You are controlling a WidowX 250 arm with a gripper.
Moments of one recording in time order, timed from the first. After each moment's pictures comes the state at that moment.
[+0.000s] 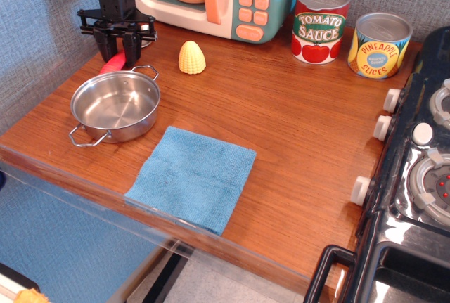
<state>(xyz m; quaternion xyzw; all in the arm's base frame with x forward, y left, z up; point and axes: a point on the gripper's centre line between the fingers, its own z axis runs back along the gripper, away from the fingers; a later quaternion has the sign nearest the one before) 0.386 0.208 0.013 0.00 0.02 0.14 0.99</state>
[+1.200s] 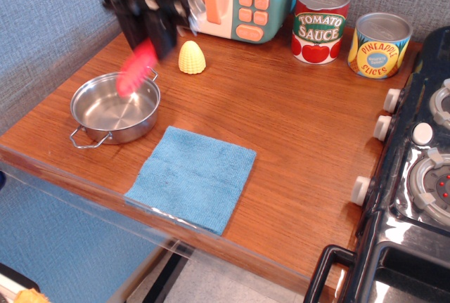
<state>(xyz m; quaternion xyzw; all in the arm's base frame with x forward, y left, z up) 0.300 0.066 0.111 -0.02 -0.07 -0.03 1.00</state>
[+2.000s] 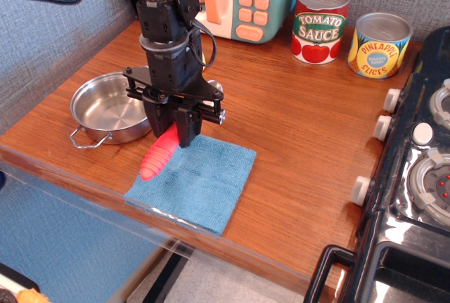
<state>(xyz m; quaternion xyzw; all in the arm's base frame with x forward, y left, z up) 0.272 0.041 0.051 -0.01 -0.02 0.01 1.00</state>
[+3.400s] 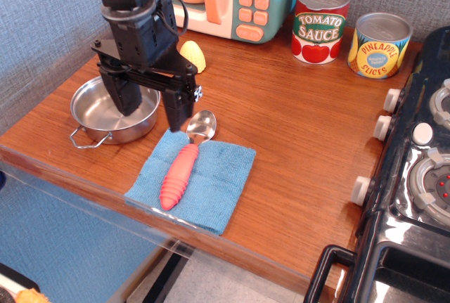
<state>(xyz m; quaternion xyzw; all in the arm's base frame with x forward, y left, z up) 0.254 0.049 0.090 -0.02 -0.06 -0.01 1.00</state>
